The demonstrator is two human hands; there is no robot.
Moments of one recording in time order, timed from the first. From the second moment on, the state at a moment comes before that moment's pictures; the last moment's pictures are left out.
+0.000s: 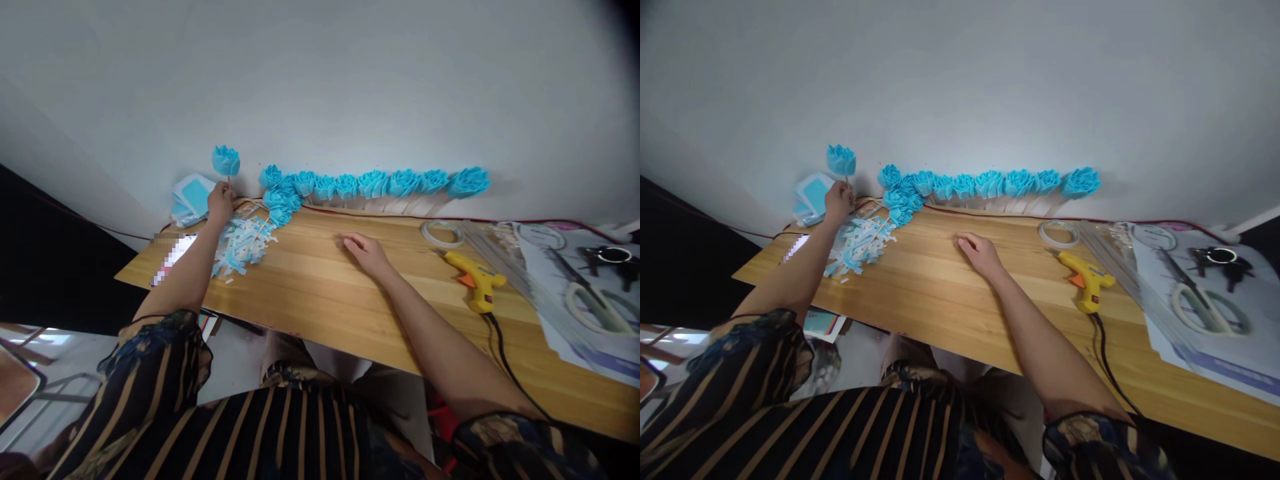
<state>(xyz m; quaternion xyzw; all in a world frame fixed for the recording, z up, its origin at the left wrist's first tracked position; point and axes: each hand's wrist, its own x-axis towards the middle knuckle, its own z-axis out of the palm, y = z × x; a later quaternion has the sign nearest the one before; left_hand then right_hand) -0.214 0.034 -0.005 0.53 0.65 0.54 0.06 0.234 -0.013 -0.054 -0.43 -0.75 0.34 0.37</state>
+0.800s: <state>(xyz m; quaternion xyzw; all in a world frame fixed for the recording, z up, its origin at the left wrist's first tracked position) -0.208 0.097 -0.008 0.54 0.59 0.60 0.08 0.235 -0.009 -0.058 -0.42 -0.75 0.34 0.37</state>
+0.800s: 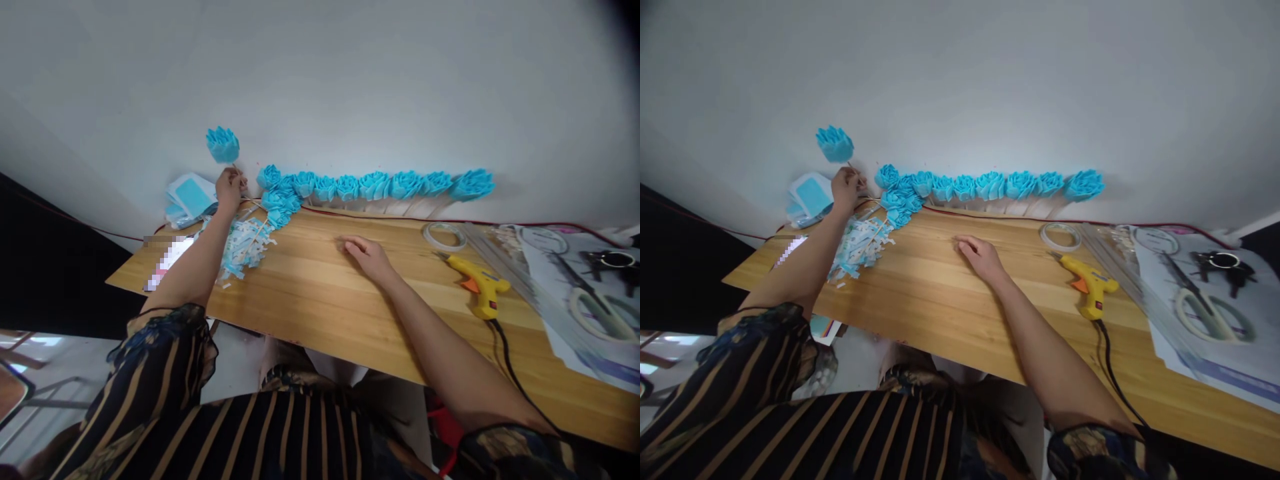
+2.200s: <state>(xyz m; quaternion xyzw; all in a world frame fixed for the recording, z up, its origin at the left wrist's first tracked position) -0.210 0.044 -0.012 0.69 0.64 0.34 -0.02 0.235 -0.012 -0.054 -0.43 -0.75 0.34 0.36</state>
